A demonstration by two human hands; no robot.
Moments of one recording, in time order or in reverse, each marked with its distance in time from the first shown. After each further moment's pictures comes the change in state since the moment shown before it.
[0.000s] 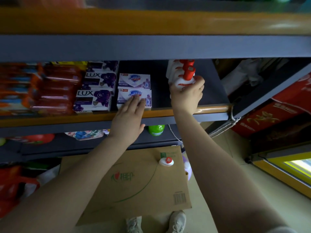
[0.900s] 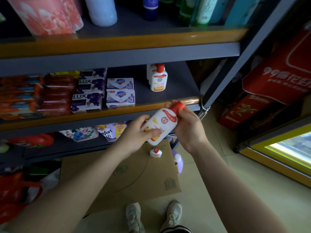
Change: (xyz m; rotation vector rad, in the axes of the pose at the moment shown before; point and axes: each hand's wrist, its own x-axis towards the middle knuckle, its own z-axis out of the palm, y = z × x) left_hand -0.061 0.093 -0.057 -1.208 -0.258 -0.268; right_hand -0.067 0.013 -0.157 0.991 -0.696 0.371
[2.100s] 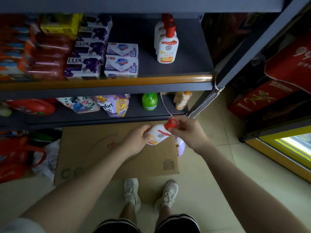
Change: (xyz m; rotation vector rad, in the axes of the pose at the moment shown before) left_hand -0.007 -0.102 0.034 0.367 -0.034 -0.234; right_hand -0.009 0.061 -0.085 -0.997 -0.104 0.063
